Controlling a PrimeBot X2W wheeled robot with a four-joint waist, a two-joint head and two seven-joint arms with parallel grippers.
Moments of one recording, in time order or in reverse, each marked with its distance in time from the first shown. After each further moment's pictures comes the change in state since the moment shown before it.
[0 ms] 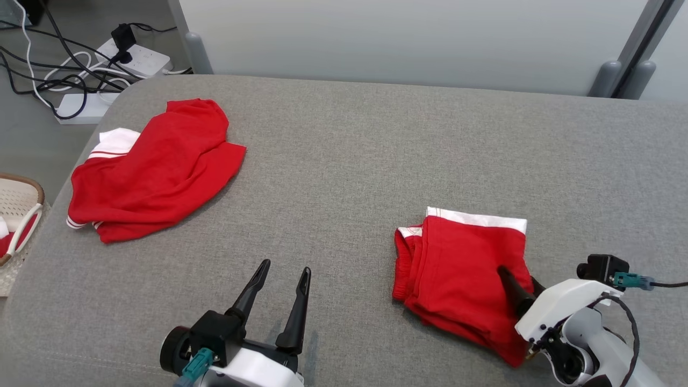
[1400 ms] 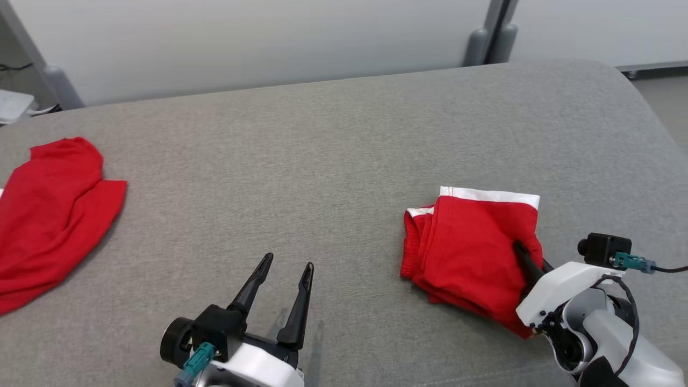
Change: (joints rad) left arm -0.019 0.000 -0.001 0.004 0.014 -0.021 0.000; right arm -0.115 -0.091 0.312 0.065 0.126 0.000 -0.200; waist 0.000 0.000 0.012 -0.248
